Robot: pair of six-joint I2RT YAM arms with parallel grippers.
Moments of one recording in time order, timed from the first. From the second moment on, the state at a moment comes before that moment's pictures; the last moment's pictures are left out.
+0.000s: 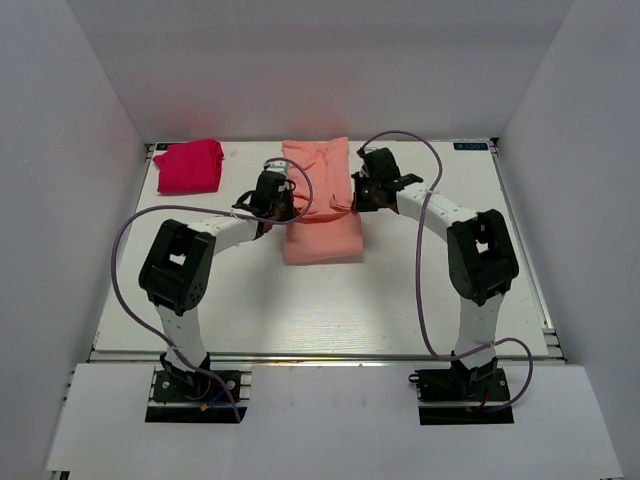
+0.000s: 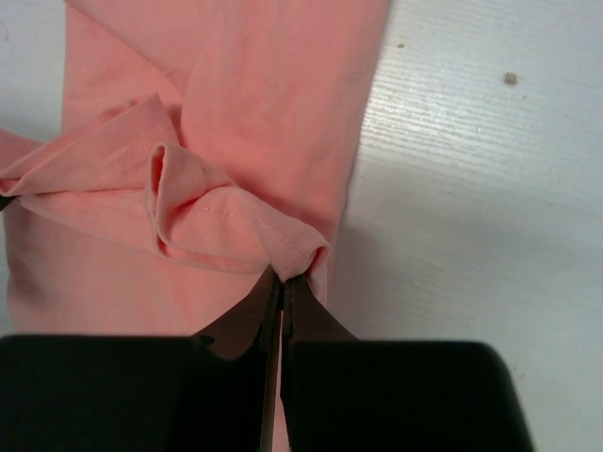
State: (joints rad) left arm -0.44 1.87 1.17 0.04 -0.07 -0.41; right arm 0.48 1.96 1.48 -0.35 -0.06 0.30
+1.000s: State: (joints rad) left arm -0.34 1.98 1.35 0.08 0.07 -0.36; right arm 0.38 2.08 1.64 -0.24 -0.26 0.23
